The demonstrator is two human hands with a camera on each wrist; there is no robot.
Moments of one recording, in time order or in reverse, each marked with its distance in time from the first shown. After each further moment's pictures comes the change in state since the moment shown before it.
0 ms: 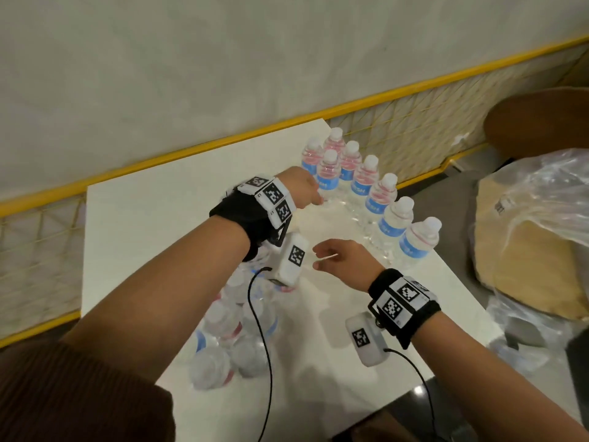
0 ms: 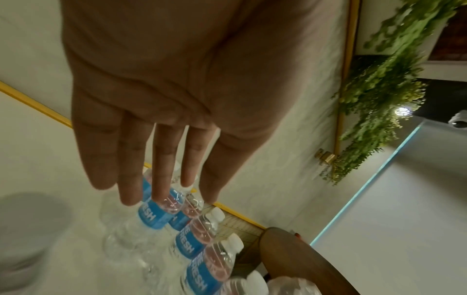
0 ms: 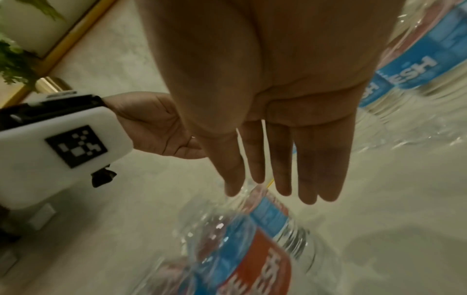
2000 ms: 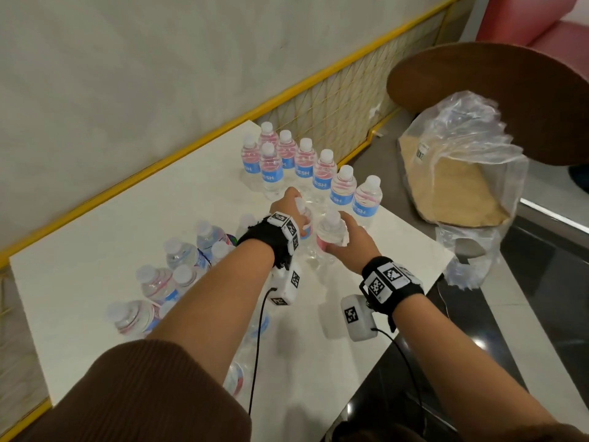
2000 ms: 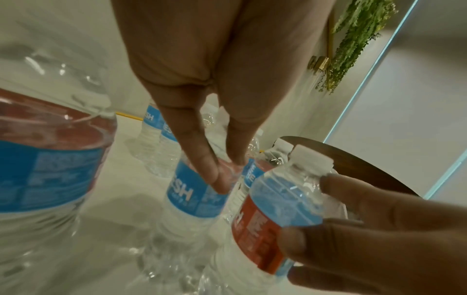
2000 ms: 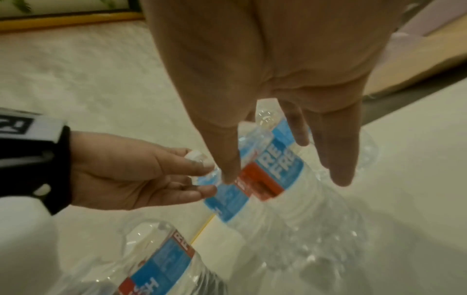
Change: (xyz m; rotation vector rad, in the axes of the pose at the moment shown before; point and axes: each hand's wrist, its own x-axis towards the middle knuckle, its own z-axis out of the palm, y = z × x) left_hand 0.024 -0.024 0.104 -0.014 -0.014 0.149; right_hand -0.051 0.037 0.011 0.135 0.527 0.197
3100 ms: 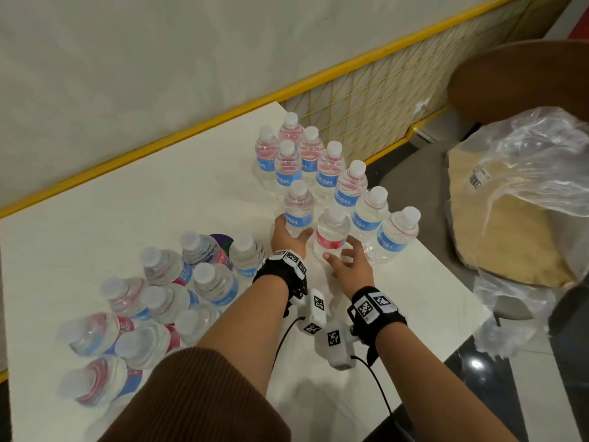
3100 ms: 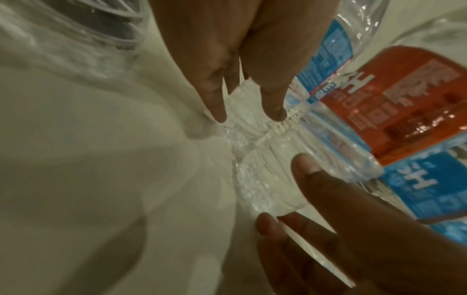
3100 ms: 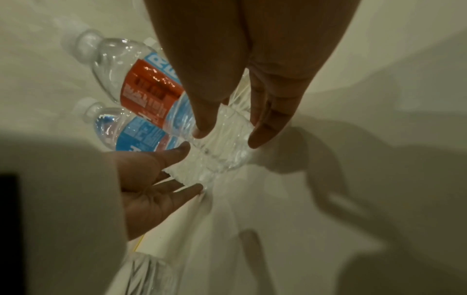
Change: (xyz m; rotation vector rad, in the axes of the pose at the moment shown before) left_hand 0.084 -0.067 0.073 -0.629 0.385 -0.200; right_hand 0.091 0.058 0.053 0.281 0.032 0.187
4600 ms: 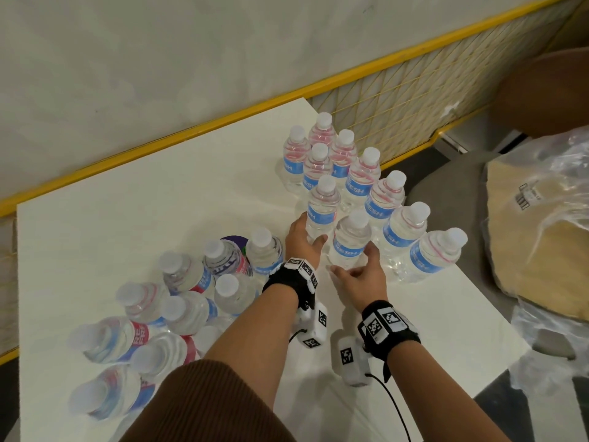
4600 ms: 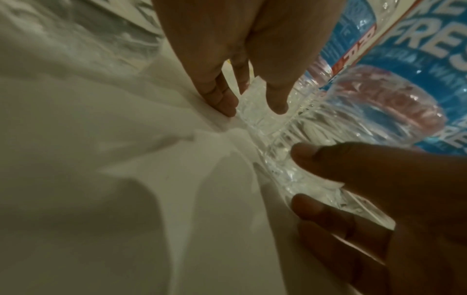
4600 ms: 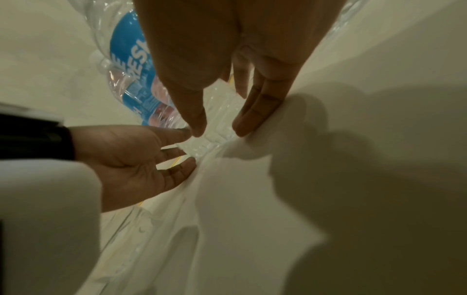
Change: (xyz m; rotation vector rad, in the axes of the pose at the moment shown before) left_hand 0.033 -0.023 -0.012 0.132 -0.032 0.184; right_hand 0.014 0.000 0.028 -0.083 0.005 -0.072
